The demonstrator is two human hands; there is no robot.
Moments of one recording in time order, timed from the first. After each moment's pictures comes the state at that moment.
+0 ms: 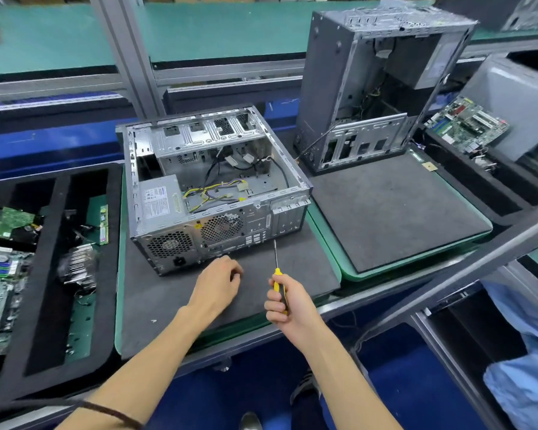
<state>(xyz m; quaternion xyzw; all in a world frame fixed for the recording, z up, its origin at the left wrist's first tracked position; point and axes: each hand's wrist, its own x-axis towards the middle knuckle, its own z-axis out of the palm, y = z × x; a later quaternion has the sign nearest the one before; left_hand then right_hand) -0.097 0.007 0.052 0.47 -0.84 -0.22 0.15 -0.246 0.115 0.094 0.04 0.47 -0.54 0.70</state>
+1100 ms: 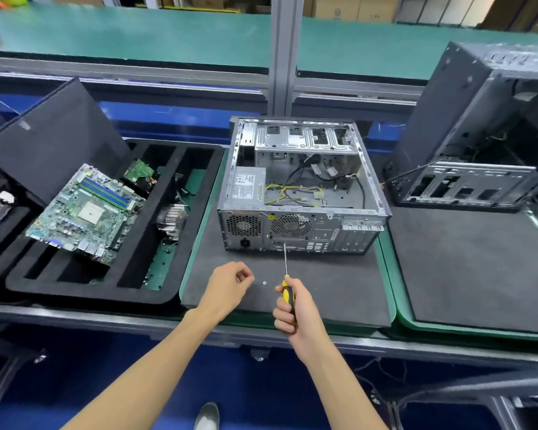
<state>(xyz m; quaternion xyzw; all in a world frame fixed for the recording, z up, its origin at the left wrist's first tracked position) -0.056 0.054 0.059 0.67 -0.65 -0.28 0.23 -0.227 0.109 0.106 -0.10 0.52 -0.41 0.74</state>
